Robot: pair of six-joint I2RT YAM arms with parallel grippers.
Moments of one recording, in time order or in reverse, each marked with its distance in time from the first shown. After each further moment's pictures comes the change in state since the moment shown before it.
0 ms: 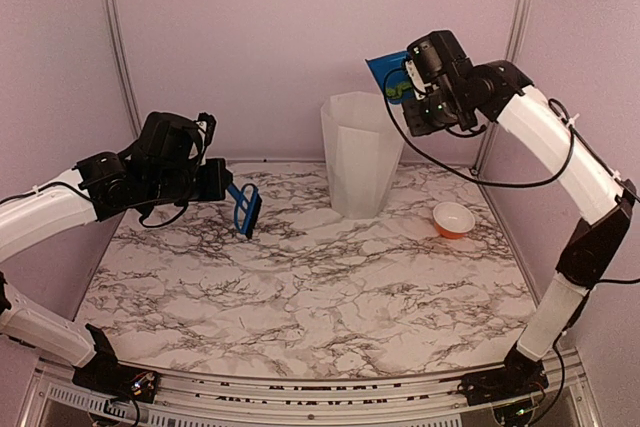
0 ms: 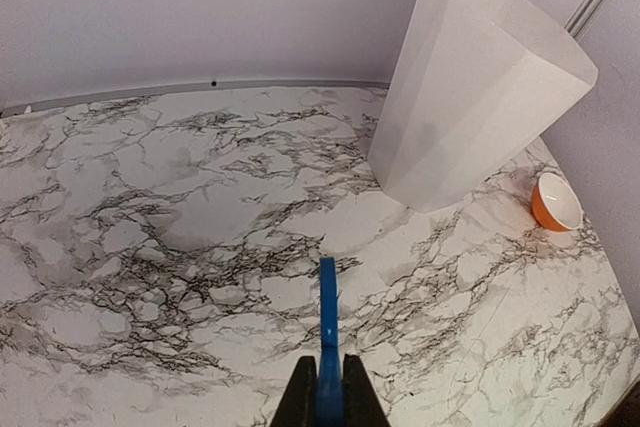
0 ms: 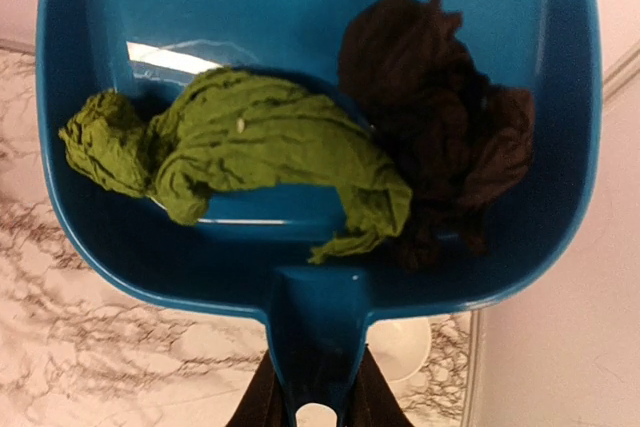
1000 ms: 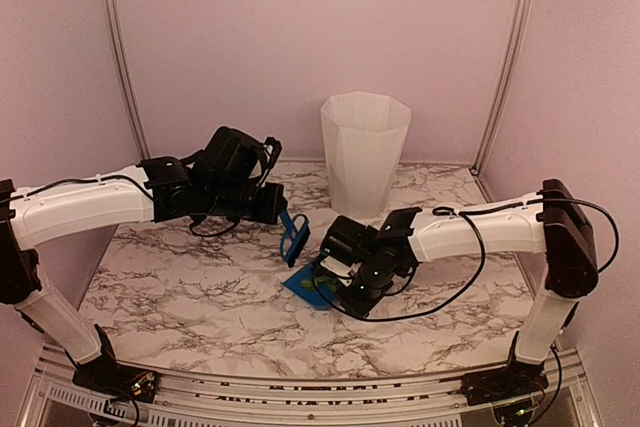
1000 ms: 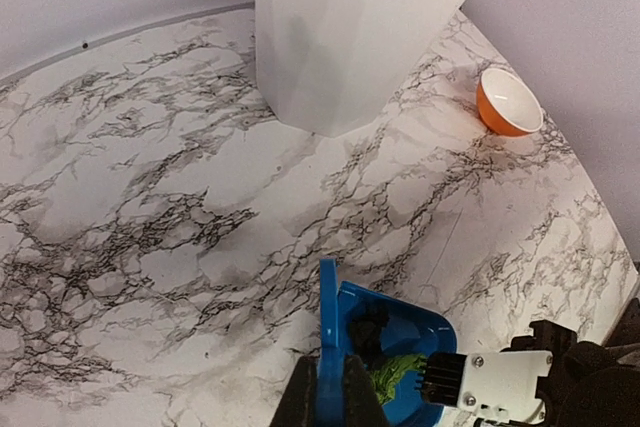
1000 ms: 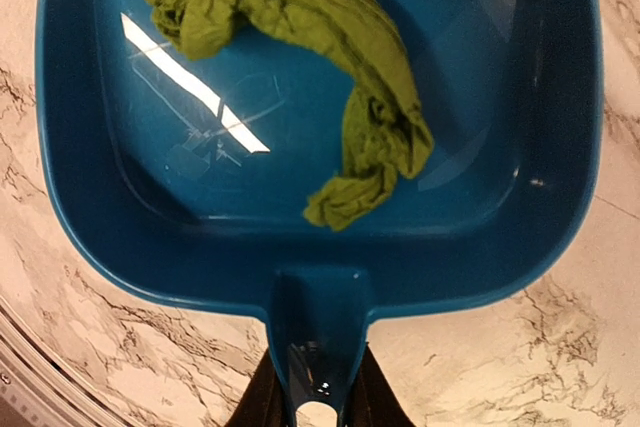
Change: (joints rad) left arm -0.128 0.279 0.114 0.050 0.129 0.029; right arm 0.370 0.127 -0.765 0.294 -0.481 0.119
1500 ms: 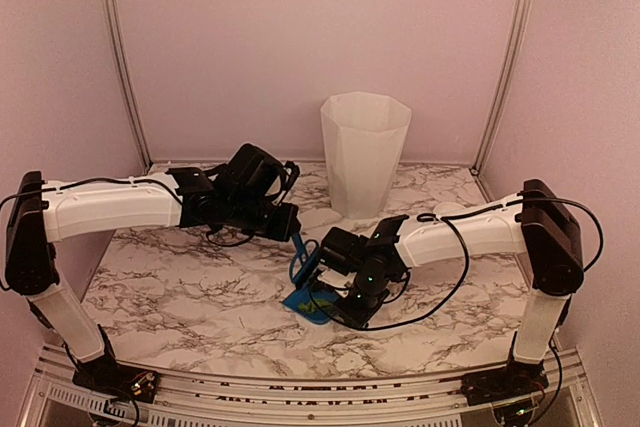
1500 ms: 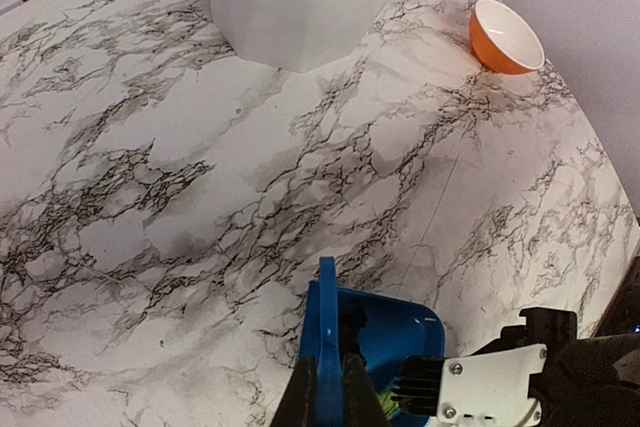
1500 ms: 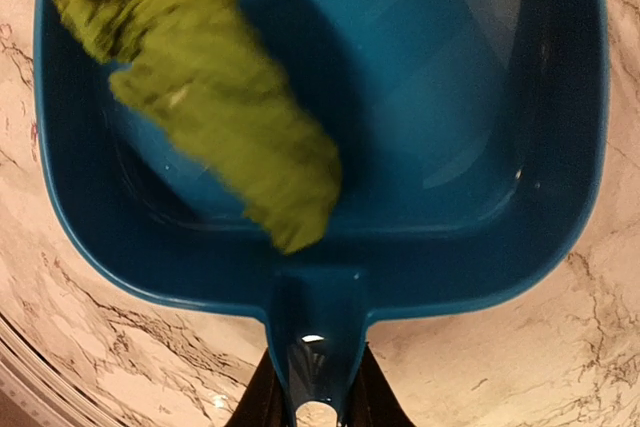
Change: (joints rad) left arm 0.000 0.119 0.000 0.019 0.121 0.005; right arm 0.000 0.072 0.000 -0.011 -0.091 -0.039
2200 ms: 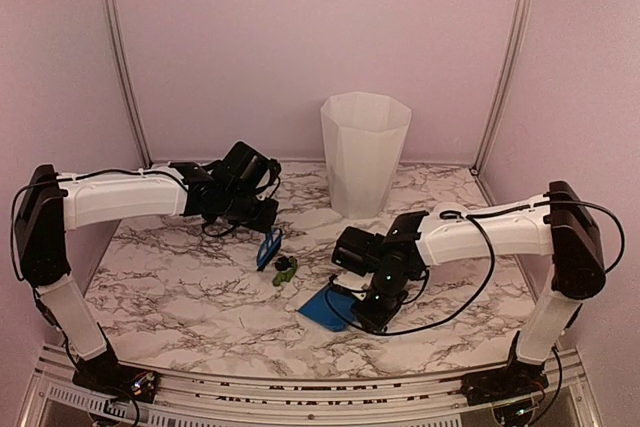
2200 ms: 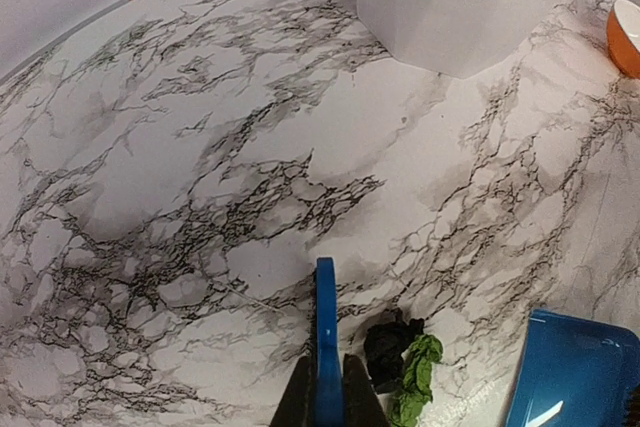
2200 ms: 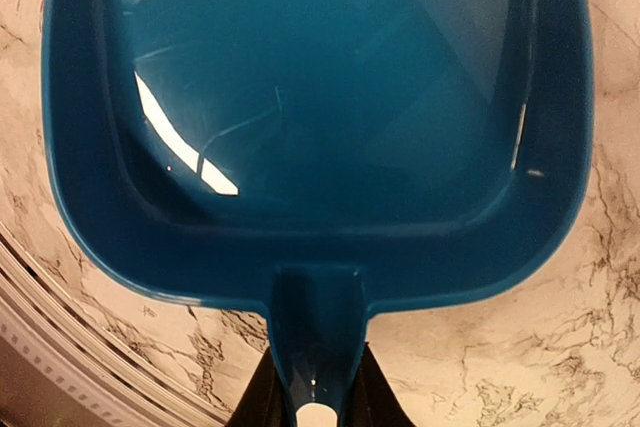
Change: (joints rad) left arm 0.134 0.056 0.004 -0.038 -0.144 0.181; right arm 0.000 -0.124 -0.067 -0.122 -0.016 -0.003
